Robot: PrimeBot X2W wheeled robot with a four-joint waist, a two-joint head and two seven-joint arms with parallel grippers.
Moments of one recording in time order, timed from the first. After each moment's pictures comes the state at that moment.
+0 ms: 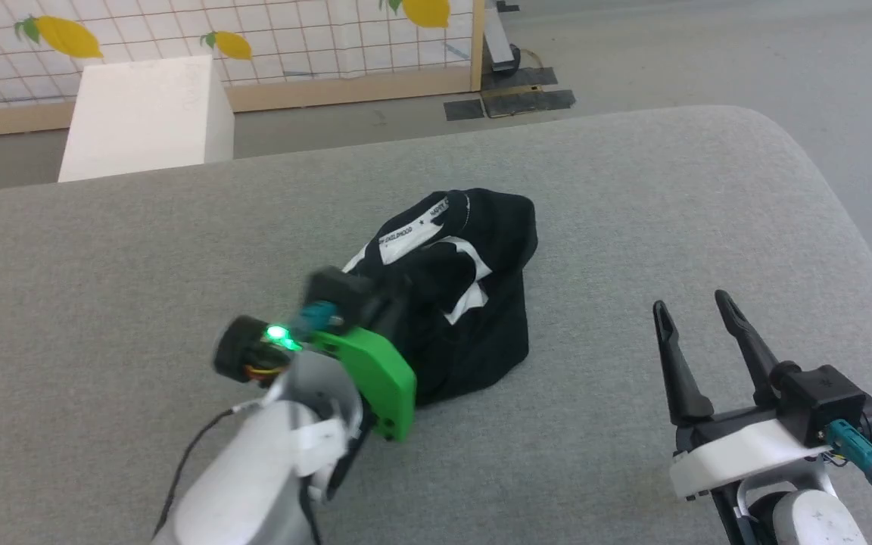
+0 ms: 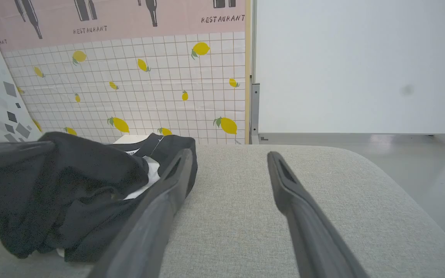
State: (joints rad) left arm -0.42 0.24 -0.61 0.17 -0.43 0.11 0.15; right arm -0.04 -0.05 0.05 0.02 0.10 0.13 -0.16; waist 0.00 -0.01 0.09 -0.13
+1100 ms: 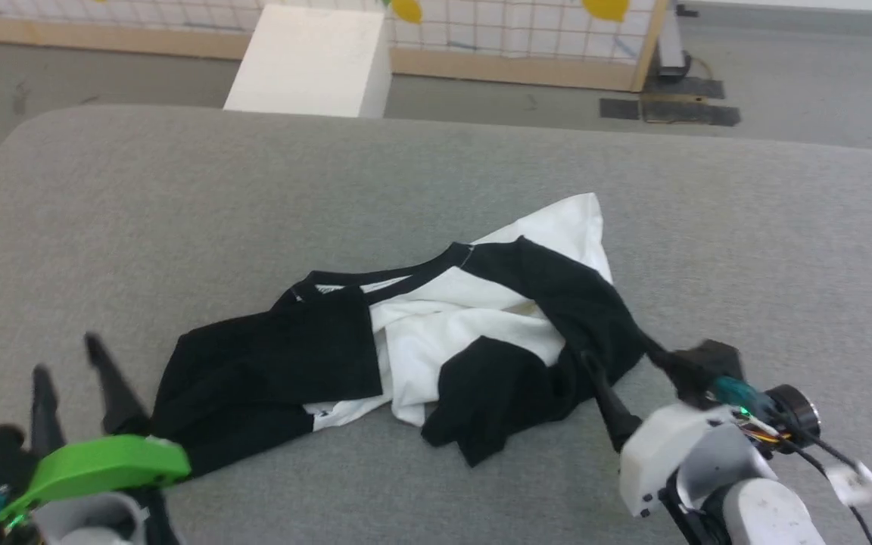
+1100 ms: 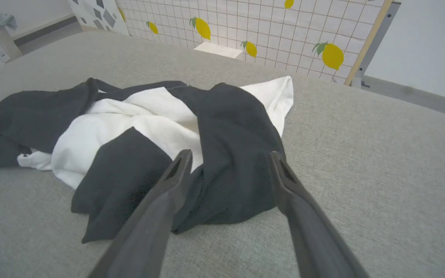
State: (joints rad) left arm 0.01 0.16 0.07 -0.02 -0.57 0.28 -0.25; right arm -0.09 -0.05 0.15 0.07 0.04 0.13 0.17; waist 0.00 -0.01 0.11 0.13
